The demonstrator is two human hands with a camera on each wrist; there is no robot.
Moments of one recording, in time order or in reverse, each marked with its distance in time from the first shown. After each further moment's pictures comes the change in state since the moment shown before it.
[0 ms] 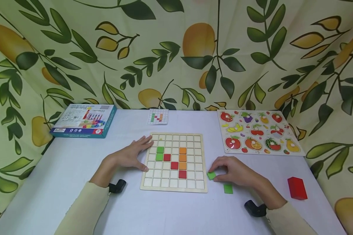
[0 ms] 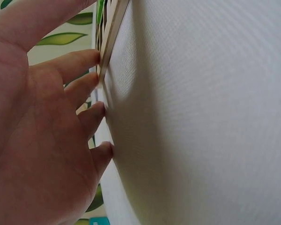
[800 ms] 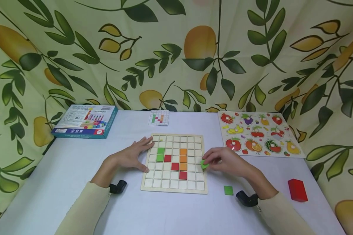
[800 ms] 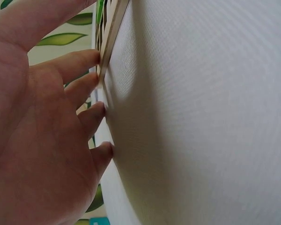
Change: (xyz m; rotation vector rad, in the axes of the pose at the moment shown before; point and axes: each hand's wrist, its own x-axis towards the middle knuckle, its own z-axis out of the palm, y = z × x) left_hand 0.000 -0.003 0.000 -0.012 -0.001 0.014; right_hand 0.029 -0.021 -0.015 0.040 0.024 -0.076
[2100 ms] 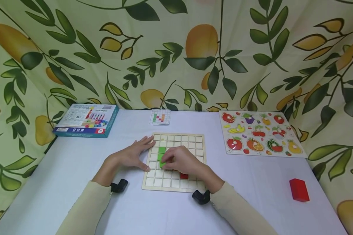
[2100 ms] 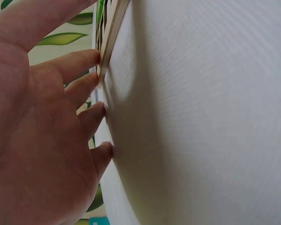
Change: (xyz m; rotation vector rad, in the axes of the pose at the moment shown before) left_hand 0.000 0.000 -0.002 0.013 -0.016 0.013; right_hand 0.091 -0.076 0.084 0.063 -0.006 -0.108
